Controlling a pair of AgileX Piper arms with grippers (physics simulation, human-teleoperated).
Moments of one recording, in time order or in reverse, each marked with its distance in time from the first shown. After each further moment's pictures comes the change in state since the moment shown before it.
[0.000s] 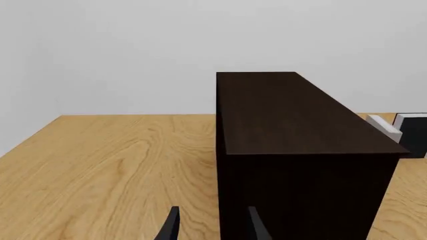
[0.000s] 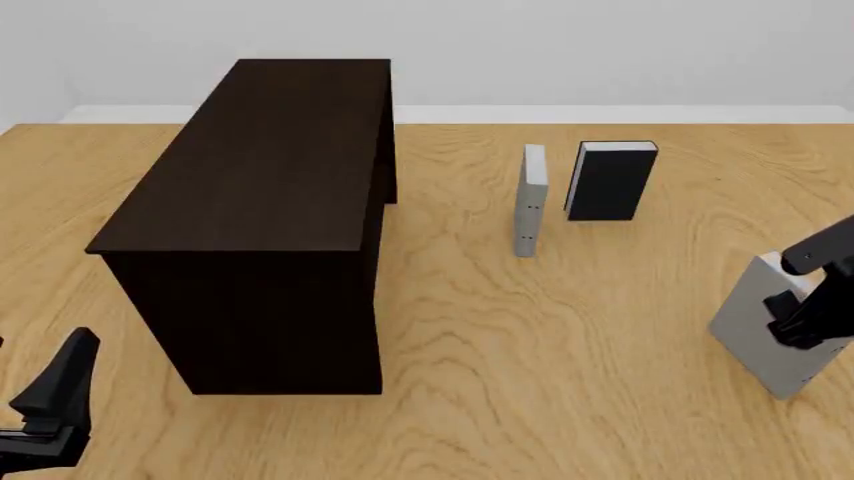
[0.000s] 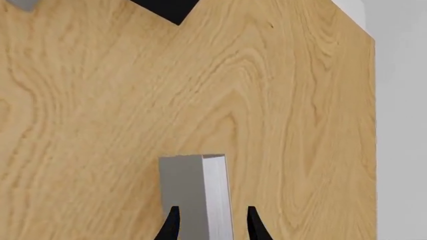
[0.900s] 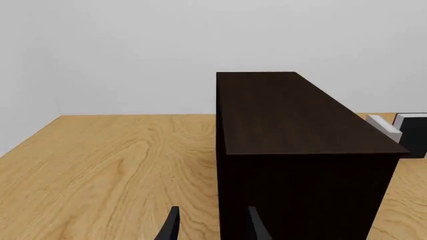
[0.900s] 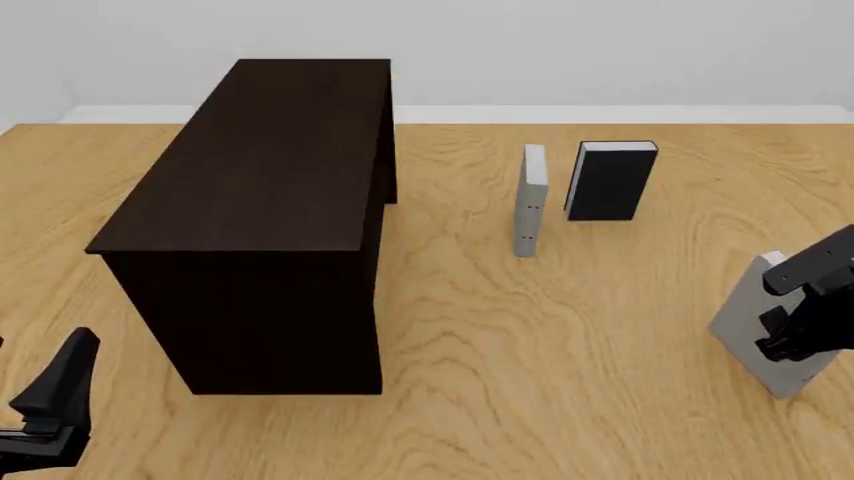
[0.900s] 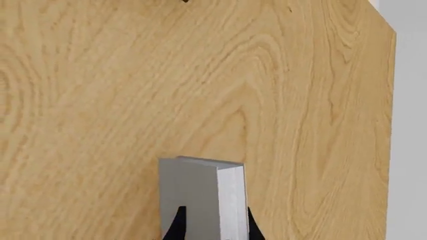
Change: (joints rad) left arm 0.000 0.000 0.000 0.000 0.000; right arm -0.031 0.171 0.031 -0.152 -0.077
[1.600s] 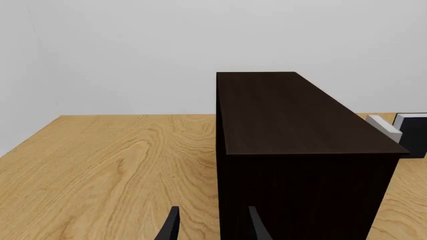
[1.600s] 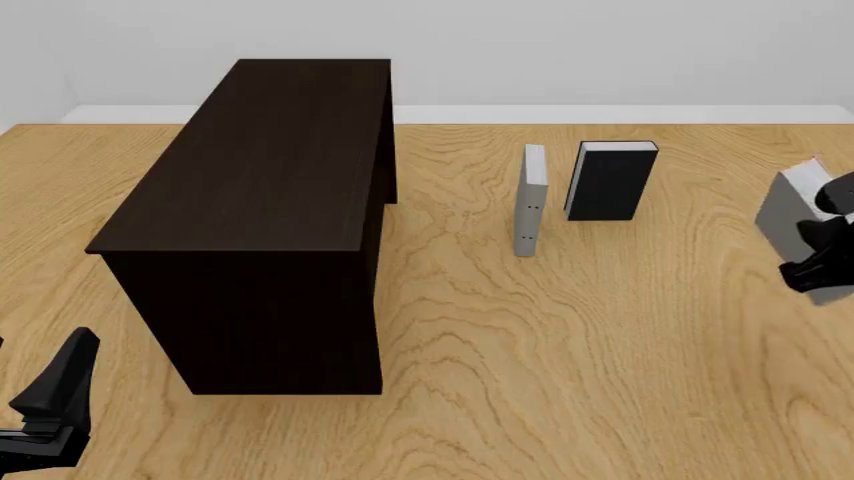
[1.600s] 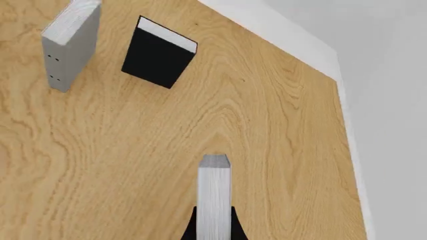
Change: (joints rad) left arm 0.000 0.000 0.000 0.000 0.000; right arm 0.130 -0.378 -0.138 0.269 0.198
